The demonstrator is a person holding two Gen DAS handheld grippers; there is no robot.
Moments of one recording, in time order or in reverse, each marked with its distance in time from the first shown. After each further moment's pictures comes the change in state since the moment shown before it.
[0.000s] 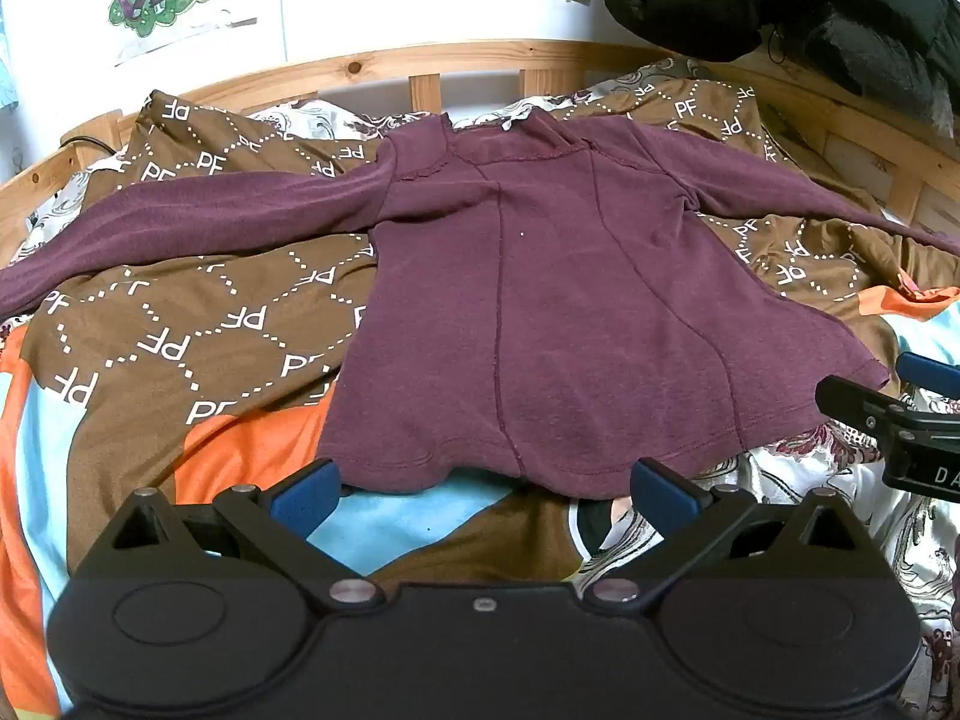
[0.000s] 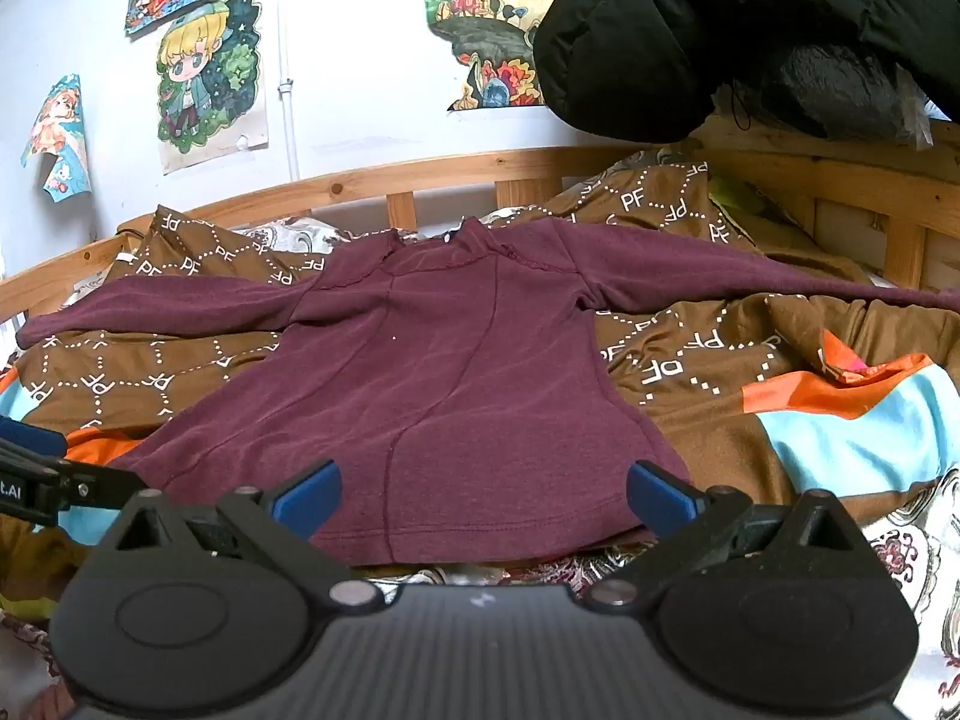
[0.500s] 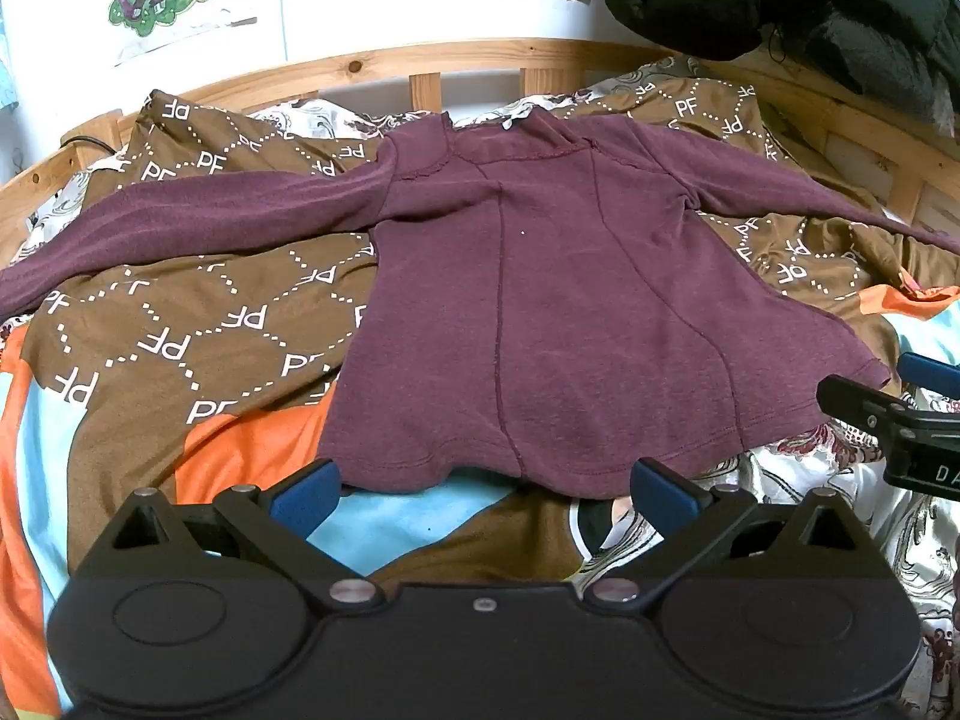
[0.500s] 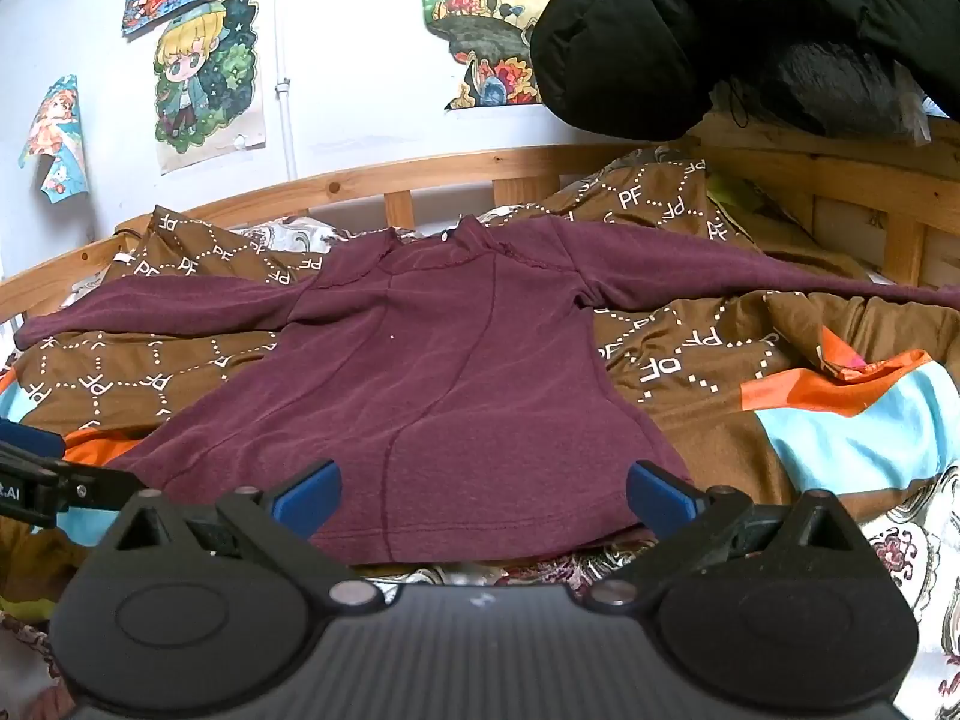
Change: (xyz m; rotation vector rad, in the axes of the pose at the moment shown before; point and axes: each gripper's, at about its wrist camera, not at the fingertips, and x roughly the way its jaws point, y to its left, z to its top) left arm 0.000 0.000 0.000 0.000 0.000 0.000; right arm 0.001 -0.001 0.000 0.005 0.000 0.003
